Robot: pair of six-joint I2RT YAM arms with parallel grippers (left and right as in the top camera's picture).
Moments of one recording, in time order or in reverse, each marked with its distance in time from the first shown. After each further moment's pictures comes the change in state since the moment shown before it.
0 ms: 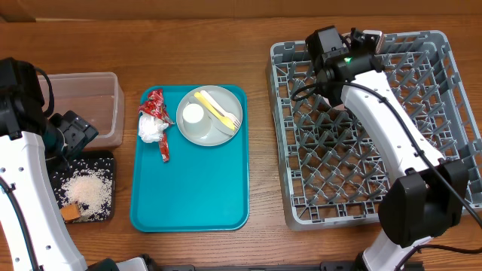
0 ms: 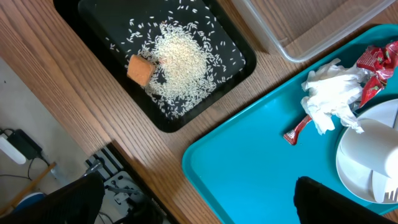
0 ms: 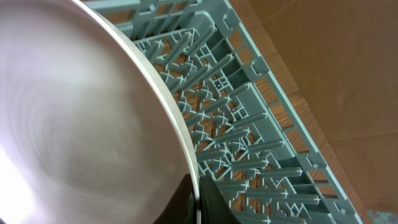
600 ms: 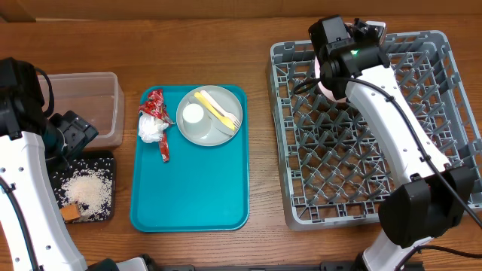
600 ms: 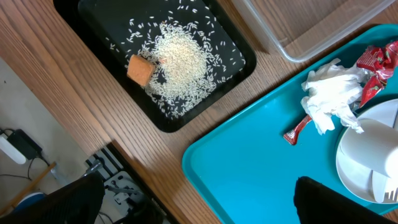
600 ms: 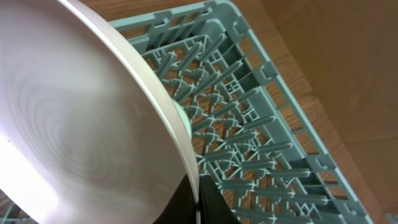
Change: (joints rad) left arm 0.000 0.000 0.000 0.000 0.000 0.000; right arm 0.000 -0.003 0.114 -0.068 -0.061 0.000
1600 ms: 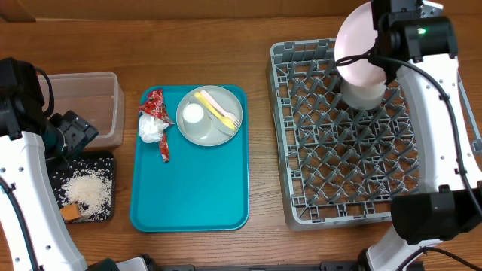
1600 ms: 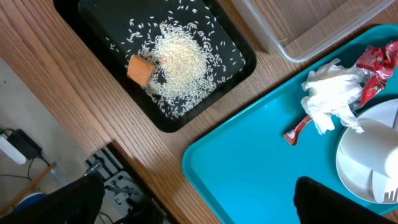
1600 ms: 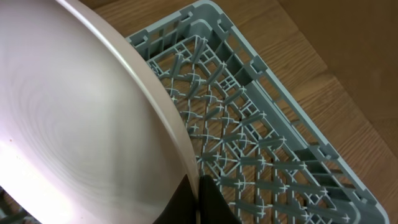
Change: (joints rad) left arm 0.000 0.000 0.000 0.000 0.000 0.000; right arm -0.187 -0.011 0.241 -0.138 -0.232 -0.030
